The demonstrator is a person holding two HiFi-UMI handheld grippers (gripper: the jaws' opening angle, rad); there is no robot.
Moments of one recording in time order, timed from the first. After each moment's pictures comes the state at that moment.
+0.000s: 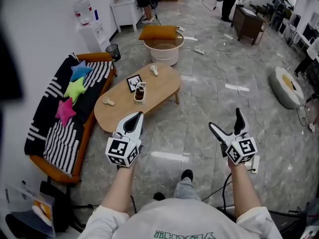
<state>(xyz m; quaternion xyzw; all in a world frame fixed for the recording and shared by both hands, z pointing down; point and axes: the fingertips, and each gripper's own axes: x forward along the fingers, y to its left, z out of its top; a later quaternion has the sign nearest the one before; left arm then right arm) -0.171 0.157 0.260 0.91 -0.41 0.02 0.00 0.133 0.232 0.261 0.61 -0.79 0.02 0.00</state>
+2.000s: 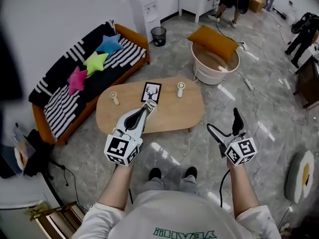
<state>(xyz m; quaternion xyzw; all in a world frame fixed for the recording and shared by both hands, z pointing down) -0.073 -0.206 0.281 0.78 -0.63 0.04 0.02 0.197 -0.292 0.309 0.33 -0.94 0.06 0.04</state>
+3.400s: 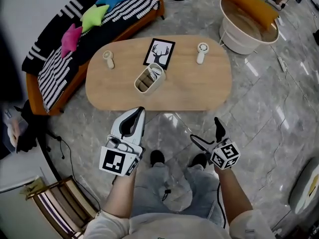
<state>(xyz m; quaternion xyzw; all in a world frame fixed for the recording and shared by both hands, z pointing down) -0.093 -0.220 0.522 0.72 -0.69 0.06 0.06 0.111 -0.265 0.714 0.19 -0.94 0.25 0.13</state>
